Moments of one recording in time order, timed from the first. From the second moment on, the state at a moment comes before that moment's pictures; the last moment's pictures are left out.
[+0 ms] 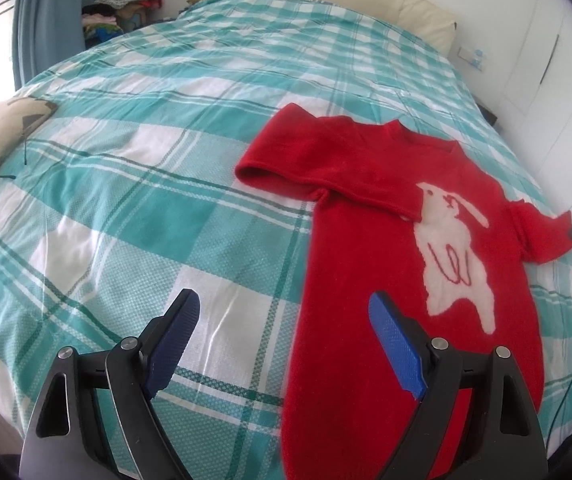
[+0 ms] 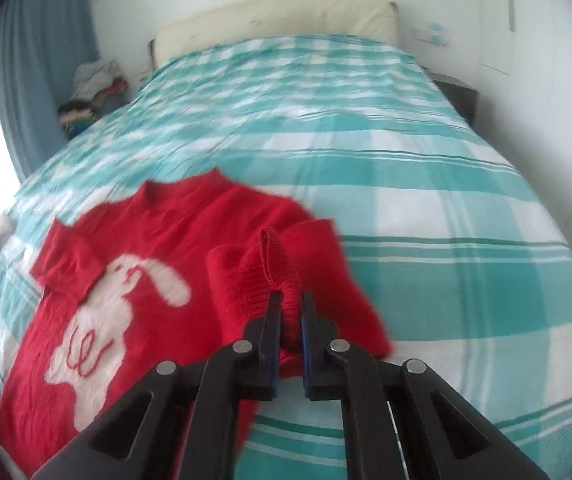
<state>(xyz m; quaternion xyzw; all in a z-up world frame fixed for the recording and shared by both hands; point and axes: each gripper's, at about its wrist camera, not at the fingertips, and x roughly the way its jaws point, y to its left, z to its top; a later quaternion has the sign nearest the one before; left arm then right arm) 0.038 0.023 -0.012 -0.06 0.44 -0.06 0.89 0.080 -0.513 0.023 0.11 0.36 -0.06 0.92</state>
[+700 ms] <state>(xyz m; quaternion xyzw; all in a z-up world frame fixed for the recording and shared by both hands) 0.042 0.016 -0.027 -0.05 0.46 -0.04 0.88 -0.026 -0.709 -0.043 0.45 0.31 -0.15 0.83</state>
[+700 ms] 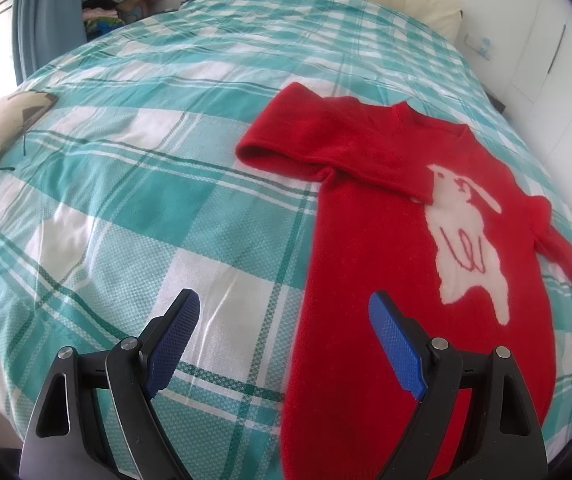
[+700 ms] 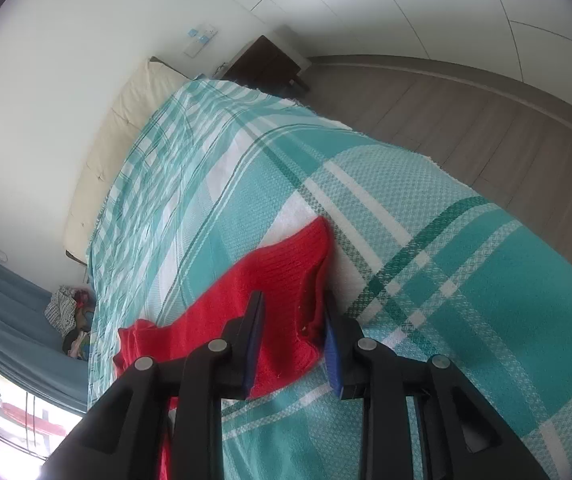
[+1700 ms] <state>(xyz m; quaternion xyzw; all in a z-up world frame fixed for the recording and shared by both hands) 0.038 0.013 -0.025 -0.01 0.46 -0.04 0.89 -0.037 -0.691 -0.005 0.26 0.35 -0.27 0.86</state>
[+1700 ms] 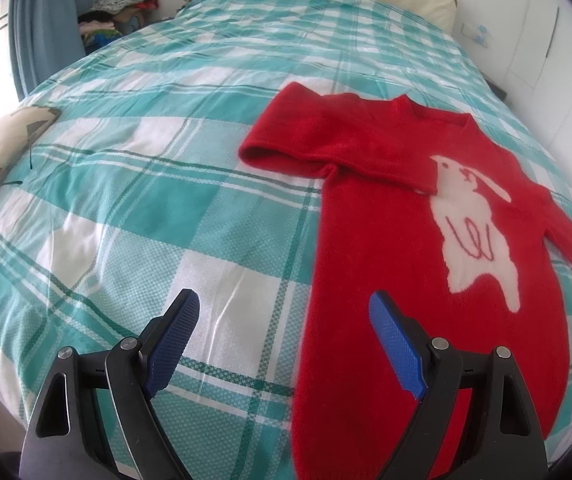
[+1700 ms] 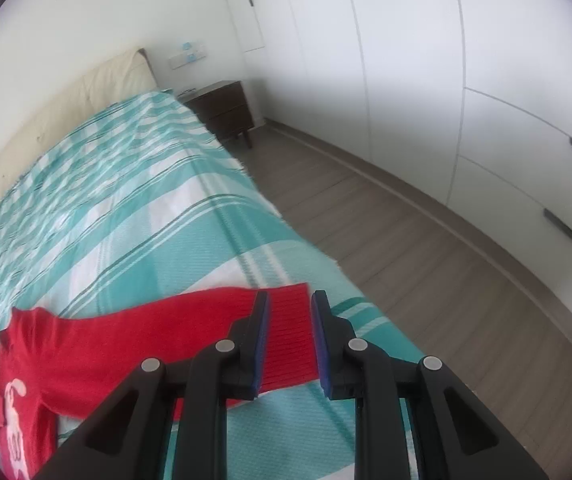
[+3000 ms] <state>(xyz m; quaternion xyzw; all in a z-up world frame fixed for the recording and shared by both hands) 0.176 0.234 -0.005 -0.22 0.39 0.17 0.88 -0.025 -0.566 0.055 0.21 0.29 -0.18 0.91</state>
